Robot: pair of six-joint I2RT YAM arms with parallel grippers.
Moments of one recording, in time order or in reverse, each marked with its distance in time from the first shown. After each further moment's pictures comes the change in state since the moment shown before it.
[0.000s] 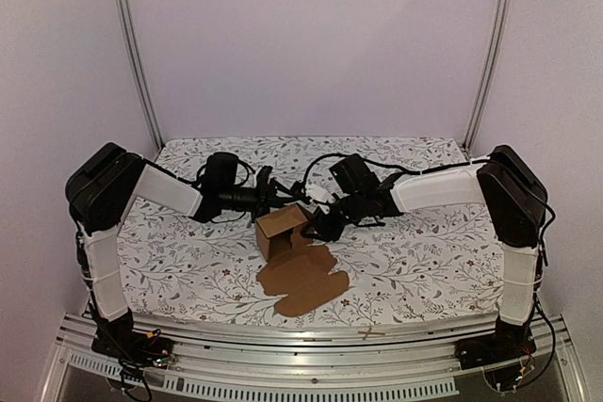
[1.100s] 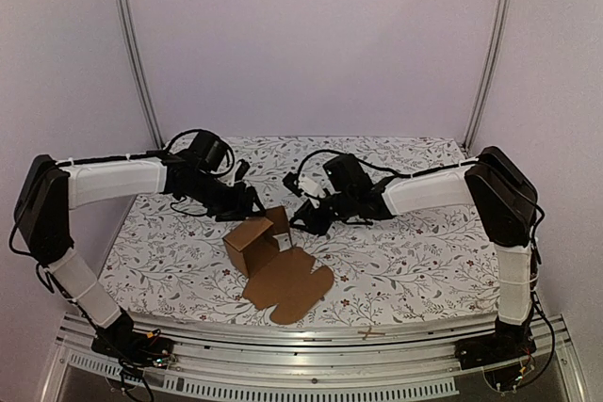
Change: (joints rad) left arm -0.024 -0.356 0.099 -0.980 -0.441 0.607; right arm 0.008 0.059 0.035 0.170 0.001 0.090
